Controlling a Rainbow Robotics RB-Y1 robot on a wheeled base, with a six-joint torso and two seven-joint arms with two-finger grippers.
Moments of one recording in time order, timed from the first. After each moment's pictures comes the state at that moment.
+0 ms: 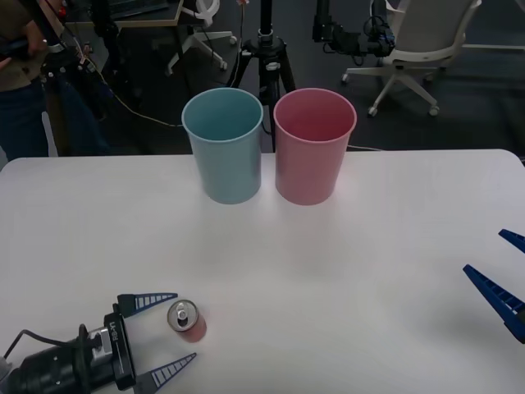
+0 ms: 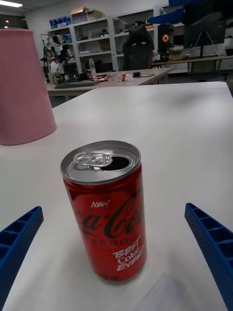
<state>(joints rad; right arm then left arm) 0.35 -0.40 -0.52 -1.66 0.96 -1.22 0.00 0.02 0.56 -0.26 -0.99 -0.73 -1.29 -0.92</state>
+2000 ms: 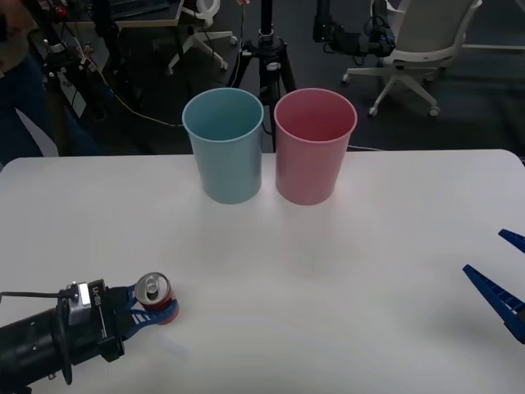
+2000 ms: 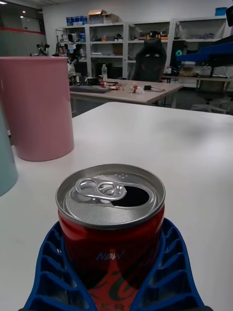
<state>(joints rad) 0.35 -0.40 -0.52 -1.66 0.96 -1.22 0.00 0.14 0.69 -0.19 -1.41 -0.71 -1.10 -0.54</state>
